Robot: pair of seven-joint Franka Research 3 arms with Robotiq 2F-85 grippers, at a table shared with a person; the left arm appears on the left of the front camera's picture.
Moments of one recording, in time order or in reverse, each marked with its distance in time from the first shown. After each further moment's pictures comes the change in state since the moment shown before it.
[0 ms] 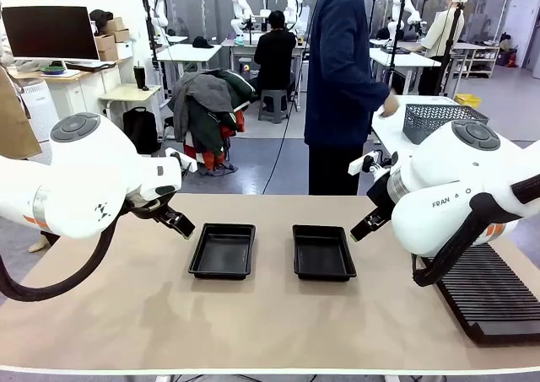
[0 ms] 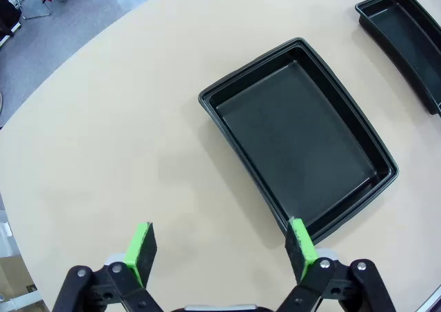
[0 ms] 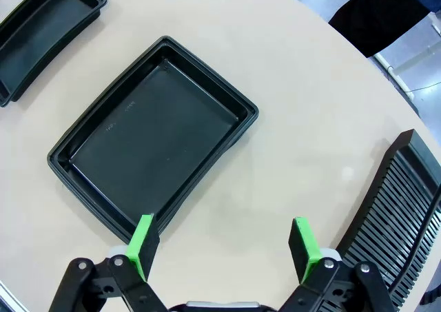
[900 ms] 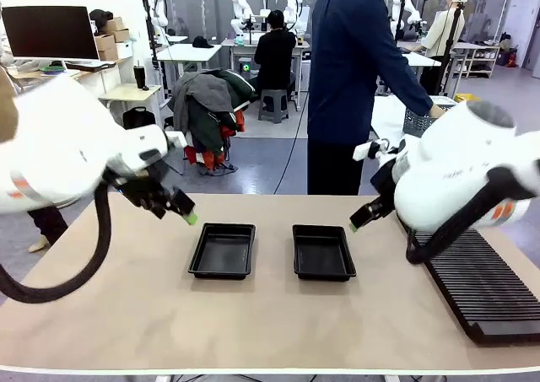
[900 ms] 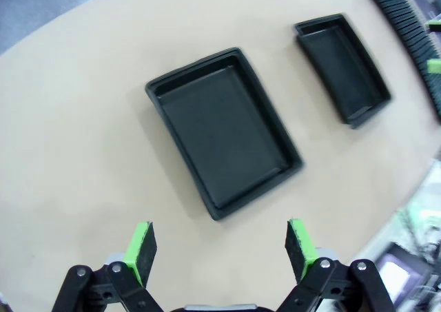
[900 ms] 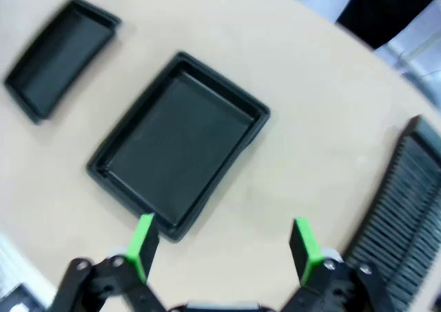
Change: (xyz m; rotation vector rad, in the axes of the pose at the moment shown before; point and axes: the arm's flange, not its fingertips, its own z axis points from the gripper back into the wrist) left arm 0.016 0.012 0.069 -0.289 0.031 0.207; right arm 0.014 -0.002 0.044 0.095 0.000 -0.137
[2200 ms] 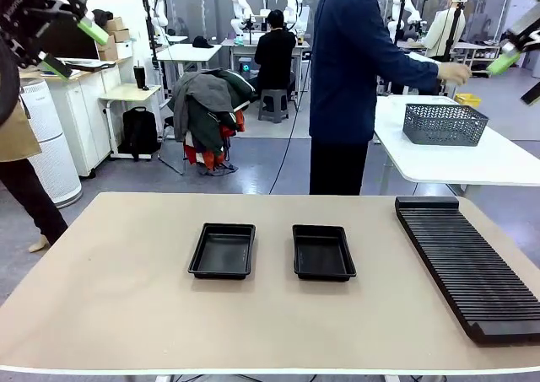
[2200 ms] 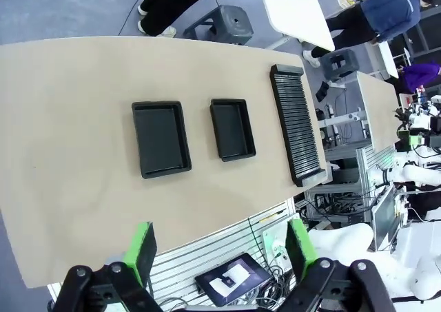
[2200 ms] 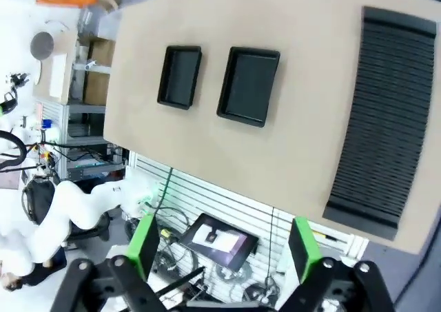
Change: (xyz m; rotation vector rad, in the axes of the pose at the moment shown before) left arm 0.044 0.001 0.310 -0.195 -0.139 0.414; right arm 0.035 -0.155 0.326 0.381 0.164 -0.578
